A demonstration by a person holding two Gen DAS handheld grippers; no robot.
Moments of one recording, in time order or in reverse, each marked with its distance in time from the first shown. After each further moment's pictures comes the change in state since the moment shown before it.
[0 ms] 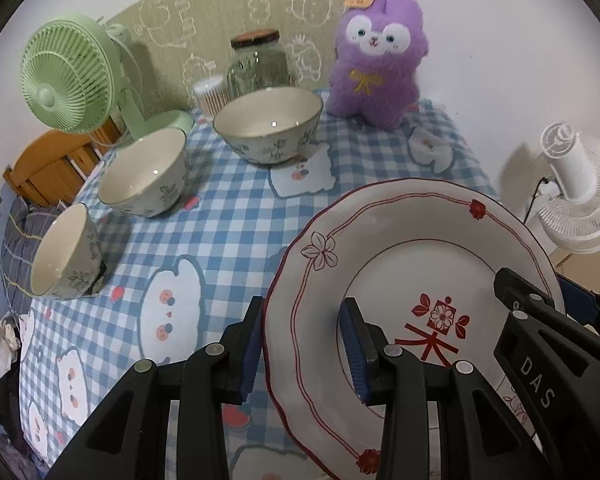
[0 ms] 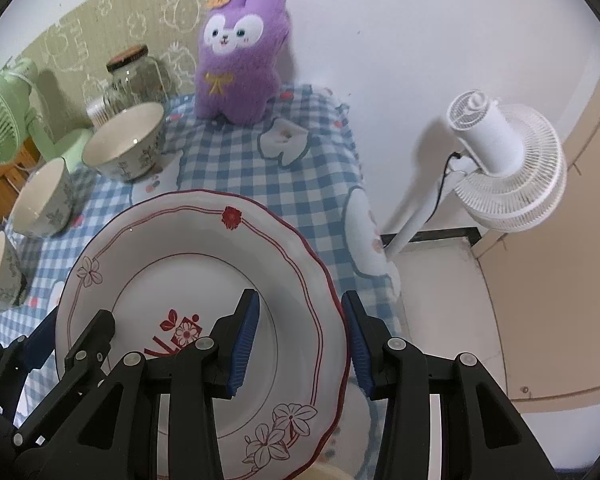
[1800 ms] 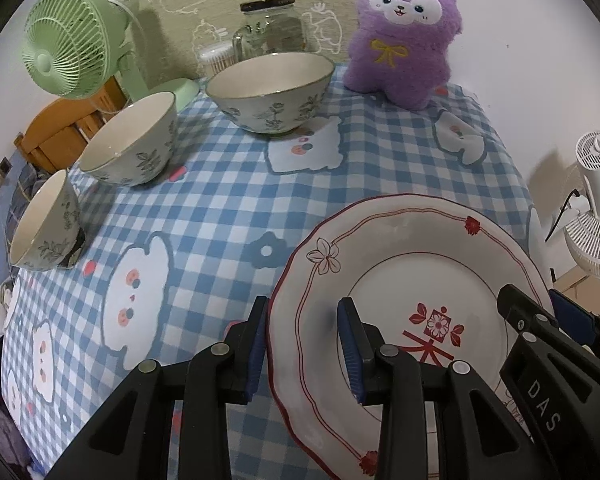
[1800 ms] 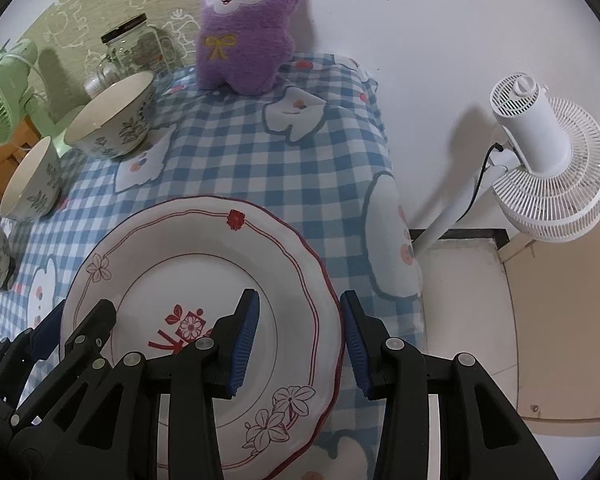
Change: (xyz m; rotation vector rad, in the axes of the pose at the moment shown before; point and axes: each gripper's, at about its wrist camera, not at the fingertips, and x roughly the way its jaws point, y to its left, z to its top) left arm 0.049 -0.020 0.001 -0.104 0.055 0.070; right arm 0.069 -0.009 0.009 -0.062 0.064 0.100
